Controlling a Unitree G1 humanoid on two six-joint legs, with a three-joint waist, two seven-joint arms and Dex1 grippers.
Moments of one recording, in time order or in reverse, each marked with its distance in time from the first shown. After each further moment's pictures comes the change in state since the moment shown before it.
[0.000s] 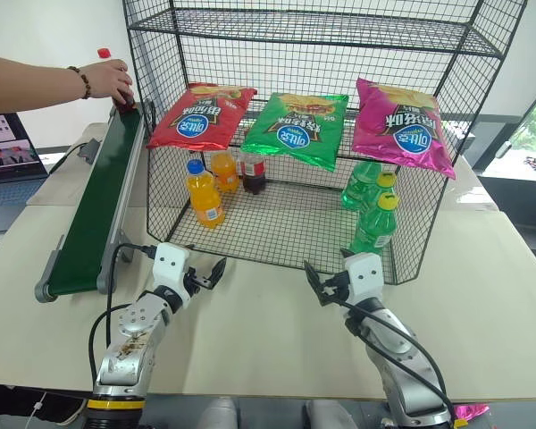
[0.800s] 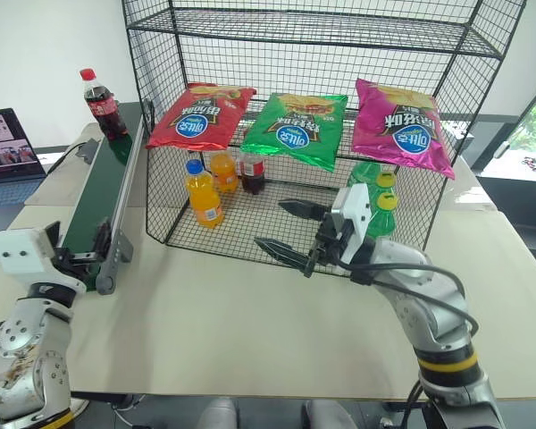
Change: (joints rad) left arm 0.050 0.116 0.545 -0.139 -0.261 0.092 0.155; right arm -0.569 -0.195 -0.014 0.001 0.513 0.239 0.574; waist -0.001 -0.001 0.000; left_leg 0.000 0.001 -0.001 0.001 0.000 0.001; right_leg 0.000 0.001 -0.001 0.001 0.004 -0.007
